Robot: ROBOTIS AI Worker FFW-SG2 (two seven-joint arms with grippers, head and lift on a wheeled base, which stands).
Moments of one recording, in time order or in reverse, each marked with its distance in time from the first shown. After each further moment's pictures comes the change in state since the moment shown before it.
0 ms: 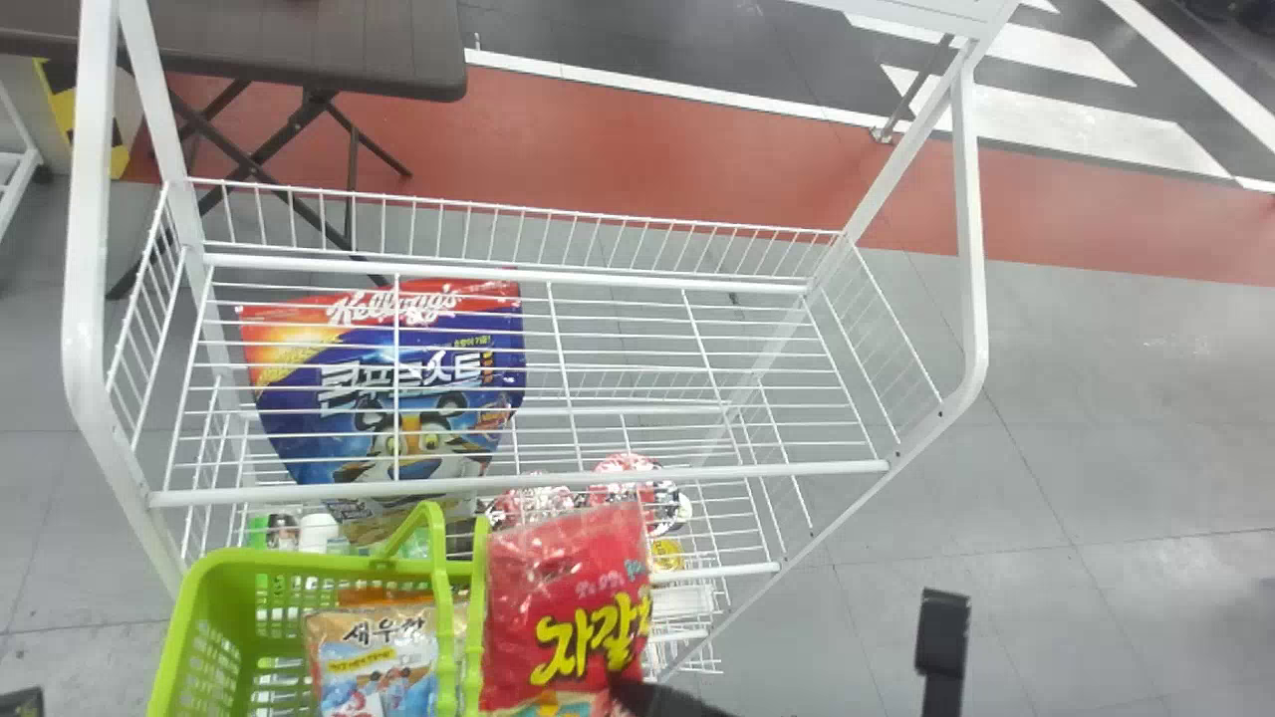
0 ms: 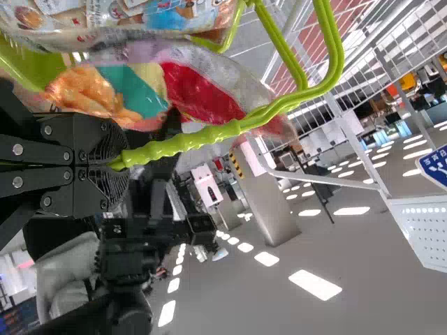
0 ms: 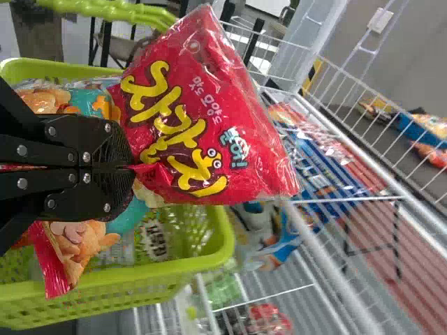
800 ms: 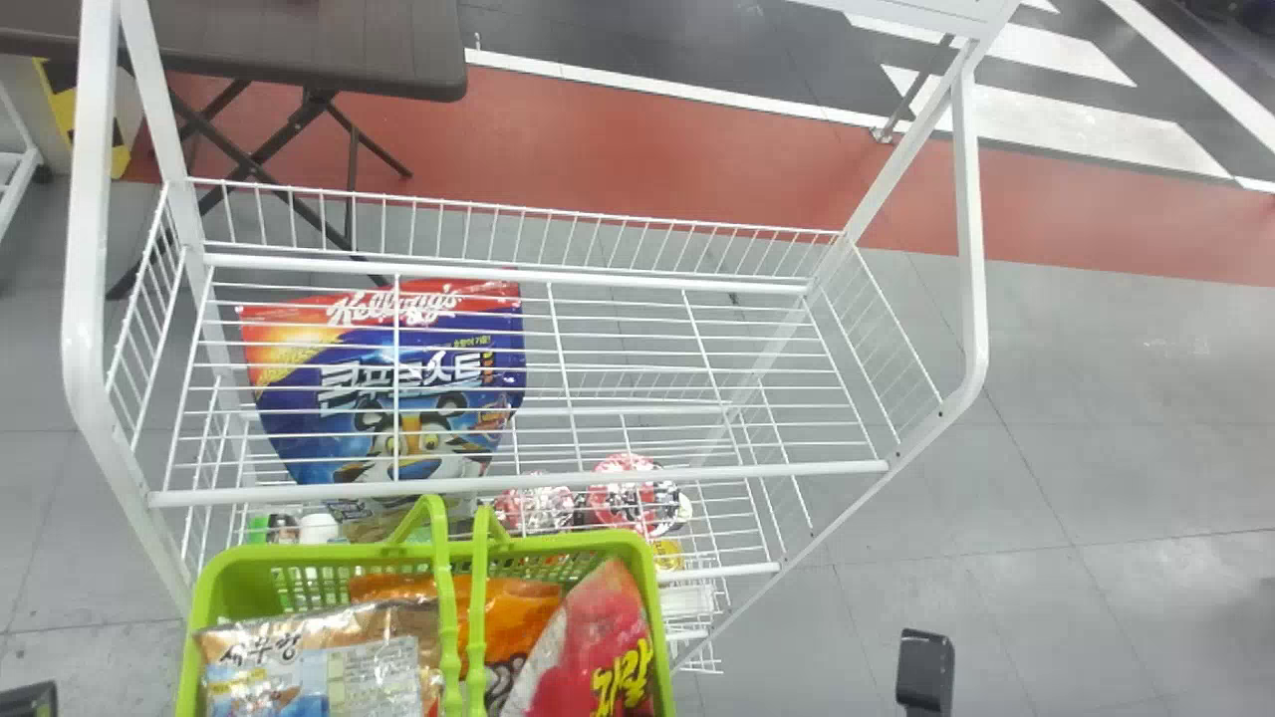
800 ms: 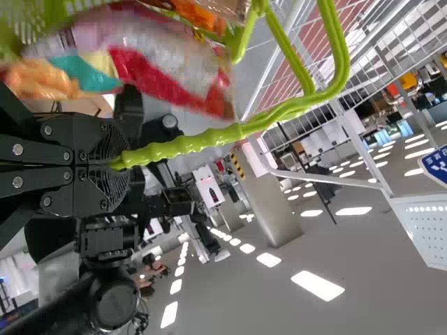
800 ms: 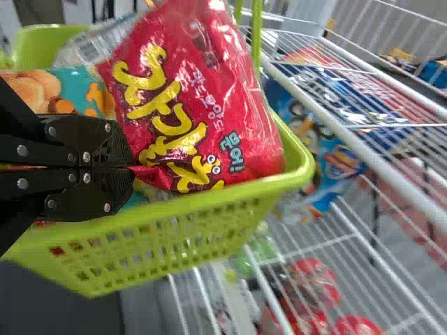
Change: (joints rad) left arm -0.003 -0.005 -0.012 -0.003 -0.012 0.000 0.007; right arm 0.006 0.000 0.020 0.090 0.104 -0.096 -0.025
